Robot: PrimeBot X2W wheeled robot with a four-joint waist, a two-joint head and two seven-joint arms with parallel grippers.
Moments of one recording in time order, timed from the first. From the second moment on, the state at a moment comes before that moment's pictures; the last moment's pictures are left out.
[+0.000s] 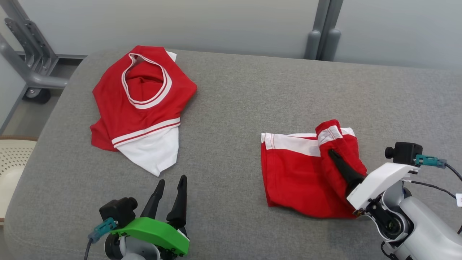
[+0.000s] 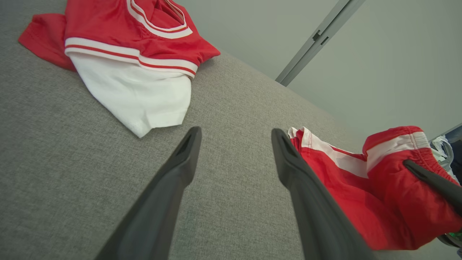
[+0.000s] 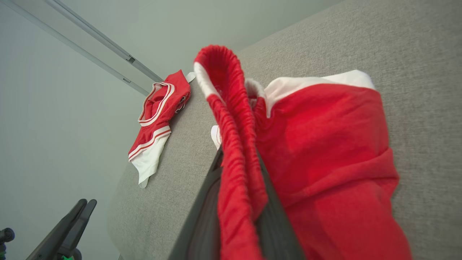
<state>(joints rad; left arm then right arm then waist) -0.08 0.05 -0.44 0.27 -0.79 0.04 -0.24 -0.23 -0.35 0.55 0.33 1.11 0.10 -0.02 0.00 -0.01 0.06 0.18</state>
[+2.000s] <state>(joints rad) -0.02 0.06 -0.45 0.16 -0.79 0.07 -0.21 -0.28 -0.36 0.53 0.57 1.02 -0.03 -0.10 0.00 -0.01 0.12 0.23</state>
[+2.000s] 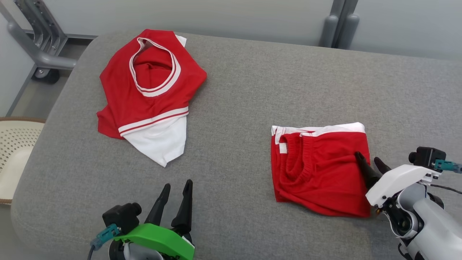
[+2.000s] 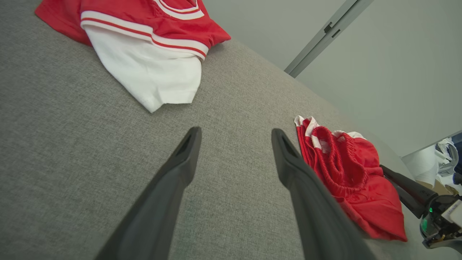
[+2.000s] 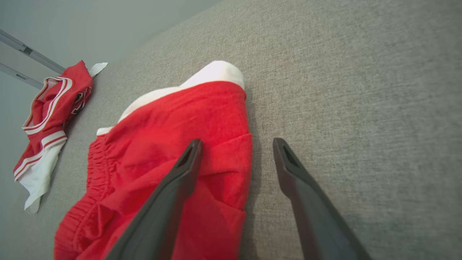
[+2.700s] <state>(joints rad) -0.02 0.07 -0.41 0.16 -0.79 0.09 -0.21 -0.28 -0.33 0.57 0.62 1.02 0.04 -0.10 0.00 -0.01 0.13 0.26</state>
